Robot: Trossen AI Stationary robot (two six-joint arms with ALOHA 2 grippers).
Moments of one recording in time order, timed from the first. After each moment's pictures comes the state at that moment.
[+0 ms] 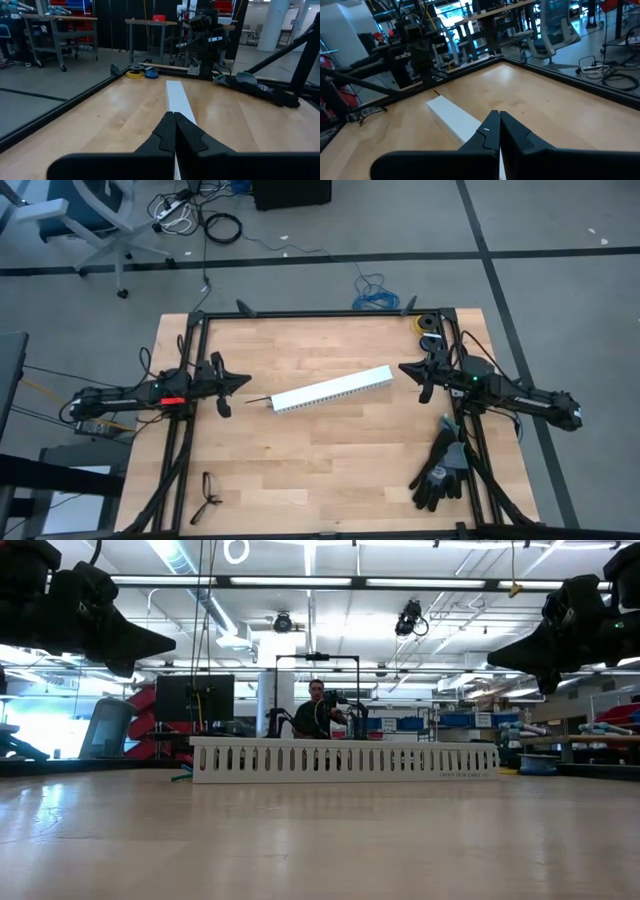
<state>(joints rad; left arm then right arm) 0.06 0.03 0.03 -0.02 -0.19 -0.08 -0.28 0.02 0.03 -0.04 0.04 0.28</state>
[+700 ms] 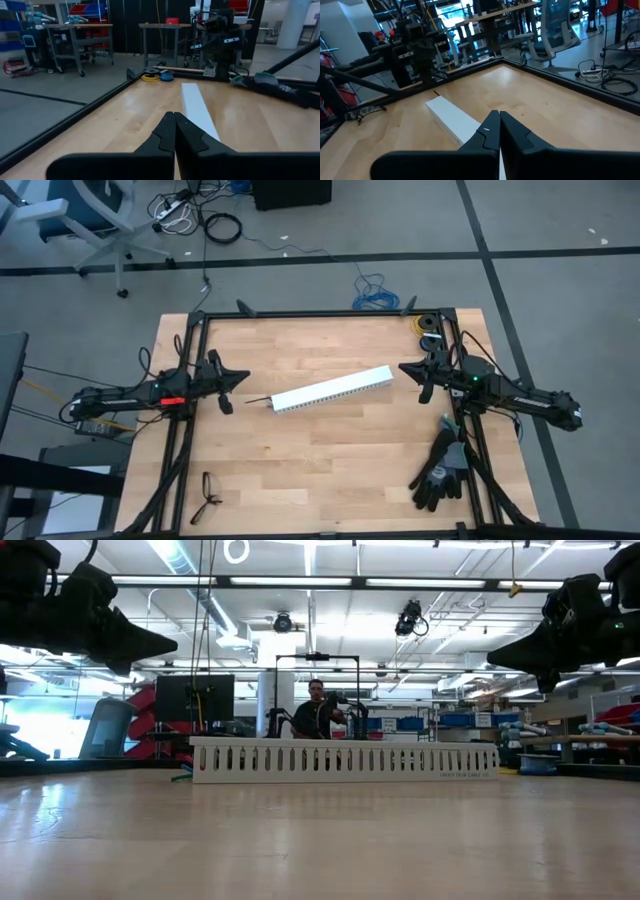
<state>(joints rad) 0.06 0.03 0.03 -0.01 -0.27 -0.03 -0.28 0.02 0.03 -0.03 0.03 0.25</state>
